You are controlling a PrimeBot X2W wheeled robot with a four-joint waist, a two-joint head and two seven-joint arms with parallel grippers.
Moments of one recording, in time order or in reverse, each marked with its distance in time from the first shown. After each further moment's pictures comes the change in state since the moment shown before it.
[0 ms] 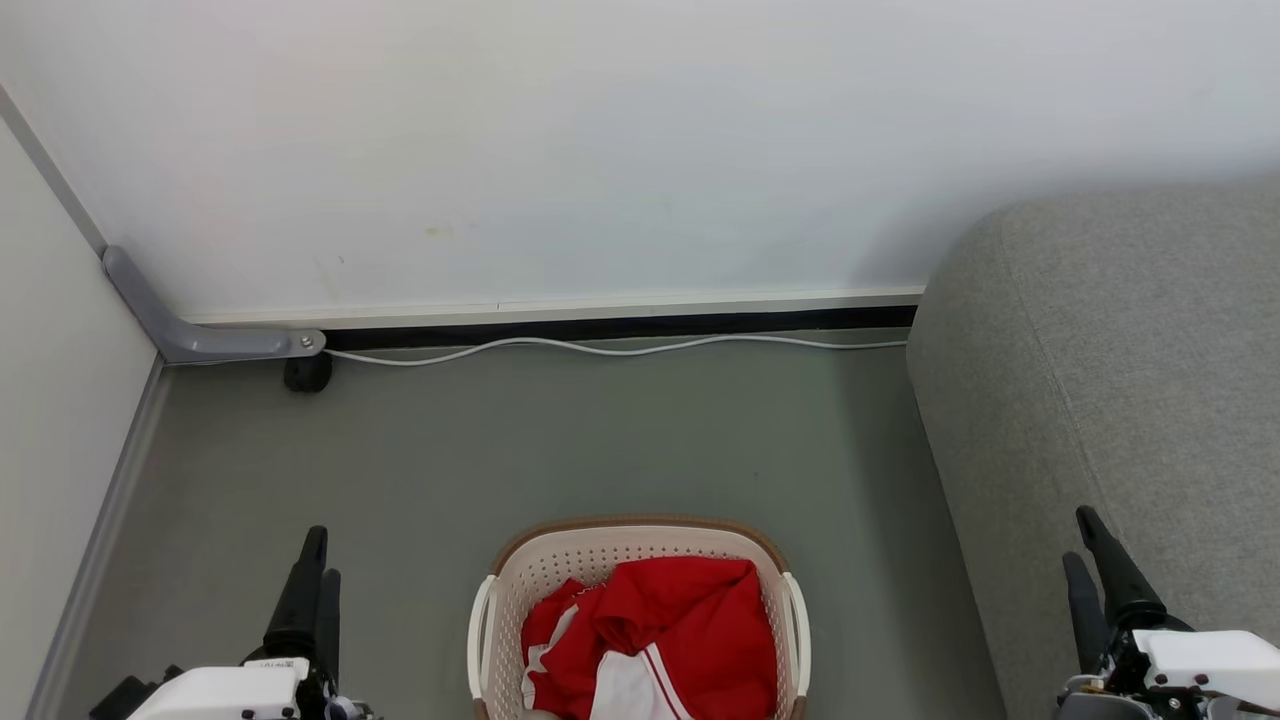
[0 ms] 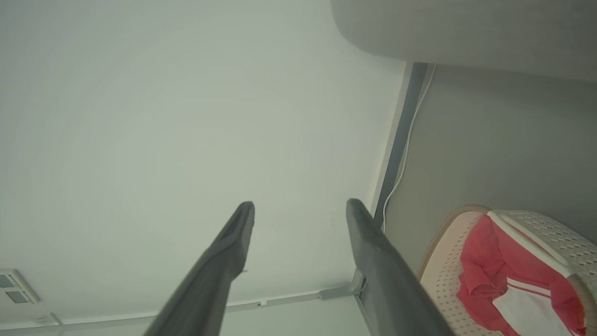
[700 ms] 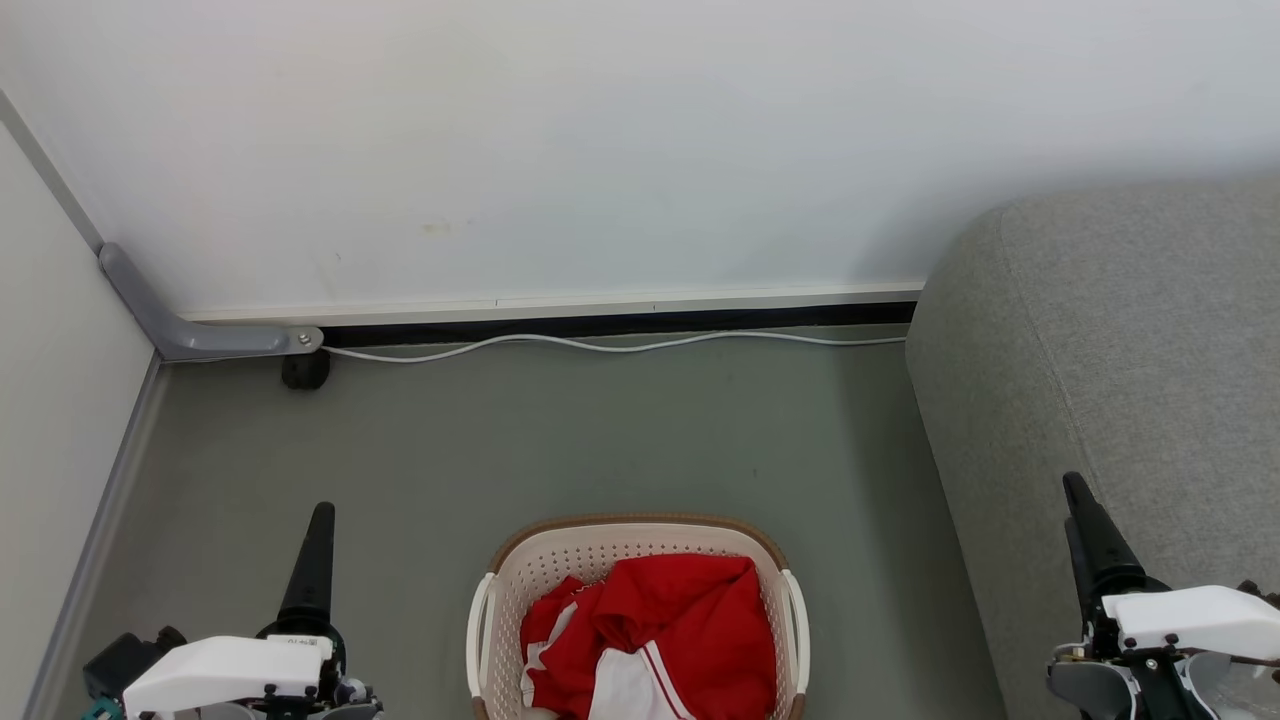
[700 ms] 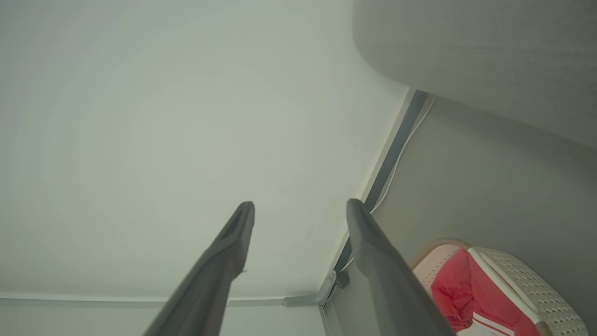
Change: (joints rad) left arm -0.055 0.023 -0.034 0.027 0.198 0.000 -0.063; right arm -0.080 -0.044 0.072 0.058 -0.141 0.000 -0.076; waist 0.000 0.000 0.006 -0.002
